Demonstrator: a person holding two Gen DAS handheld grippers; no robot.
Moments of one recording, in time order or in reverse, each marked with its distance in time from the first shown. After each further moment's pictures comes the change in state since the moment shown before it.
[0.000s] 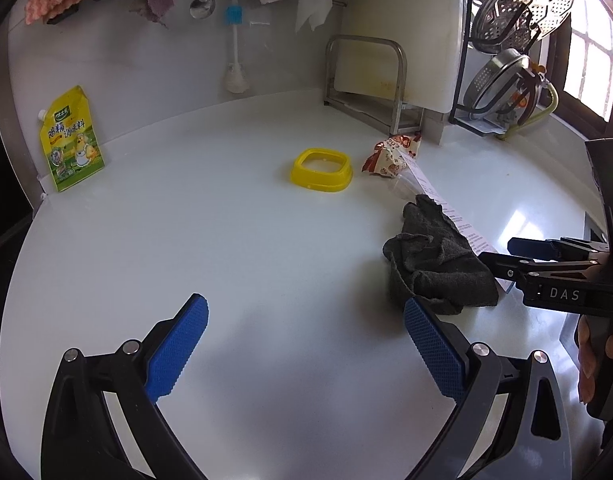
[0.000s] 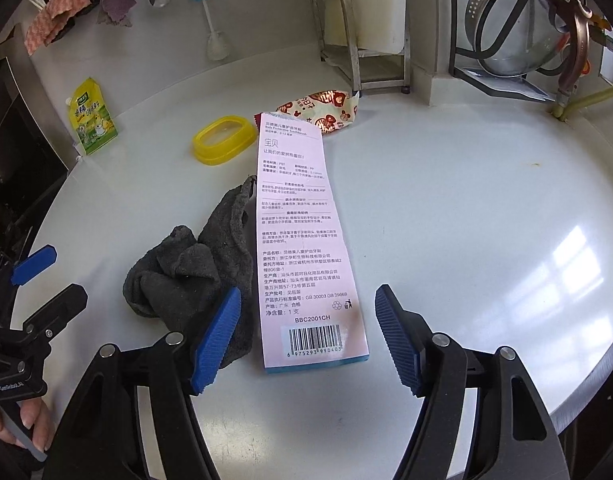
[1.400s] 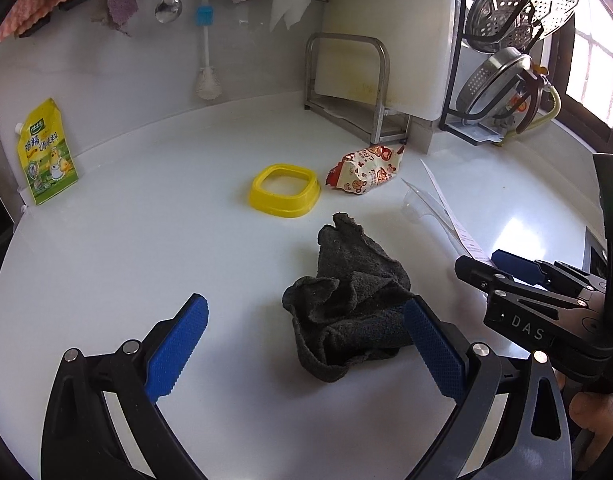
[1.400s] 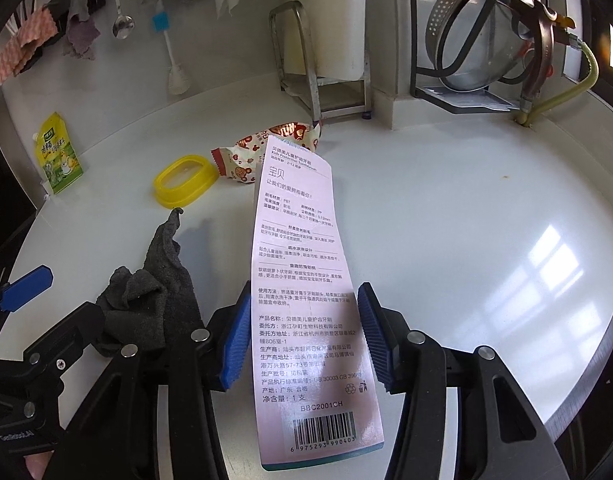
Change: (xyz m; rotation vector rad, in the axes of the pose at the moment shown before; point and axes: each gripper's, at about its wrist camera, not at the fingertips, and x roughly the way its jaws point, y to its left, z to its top) left arm 0.030 -0.040 0.031 -0.008 0.012 -0.021; right arm 0.001 -0.015 0.008 0.123 -0.131 -0.100
